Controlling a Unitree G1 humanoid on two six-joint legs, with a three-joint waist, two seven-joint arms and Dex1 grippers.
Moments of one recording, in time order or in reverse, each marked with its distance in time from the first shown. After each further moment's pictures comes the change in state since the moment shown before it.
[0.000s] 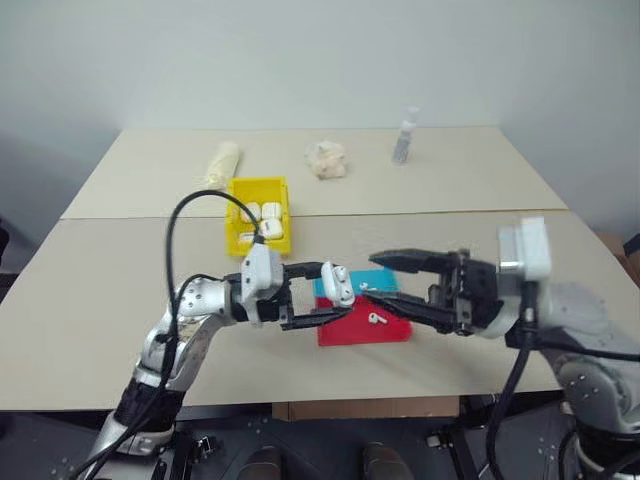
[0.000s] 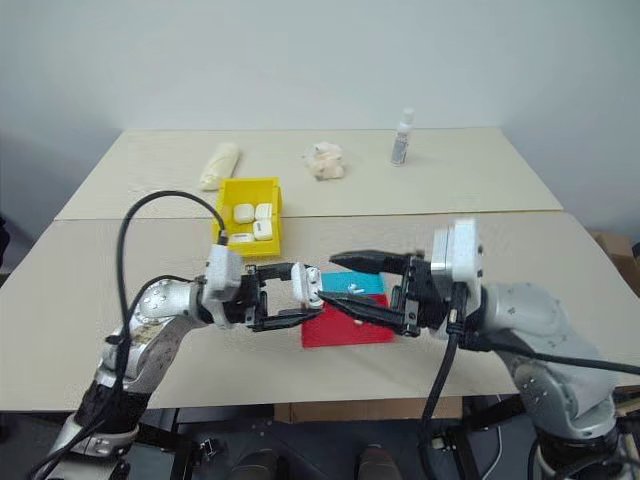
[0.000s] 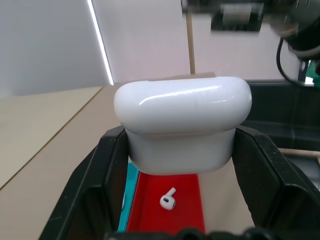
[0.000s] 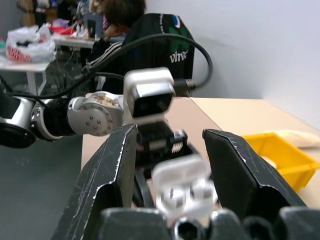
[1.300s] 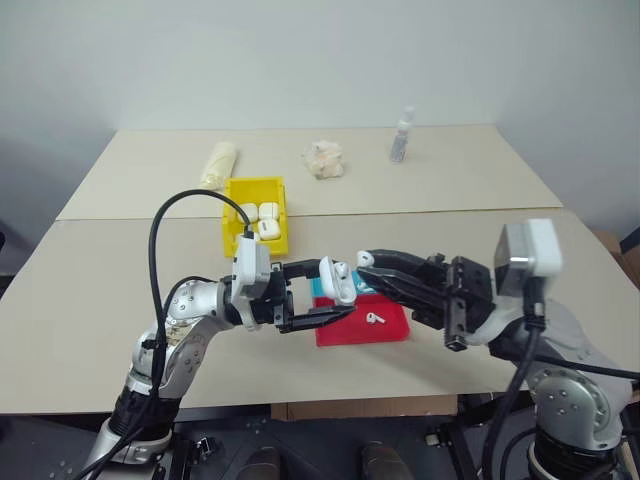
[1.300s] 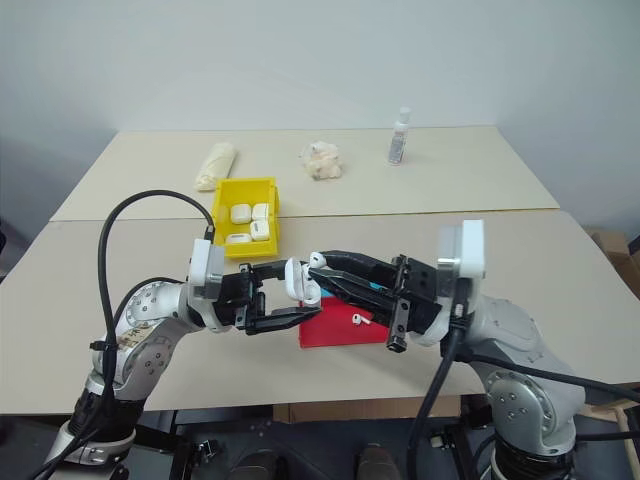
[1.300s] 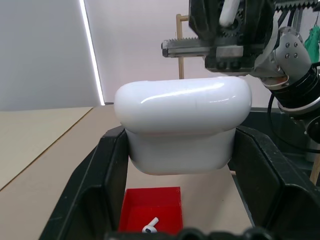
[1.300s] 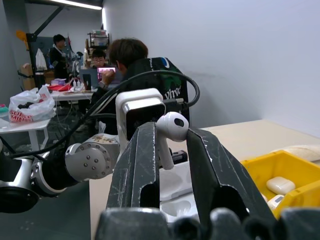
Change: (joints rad) left arm 0.063 -0.012 0.083 -0.128 -0.184 0.103 0.015; right arm 0.113 0.317 -0.037 -0.051 -0.027 0.072 -0.017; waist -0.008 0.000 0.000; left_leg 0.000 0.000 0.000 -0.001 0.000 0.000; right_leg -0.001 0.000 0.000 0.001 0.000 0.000
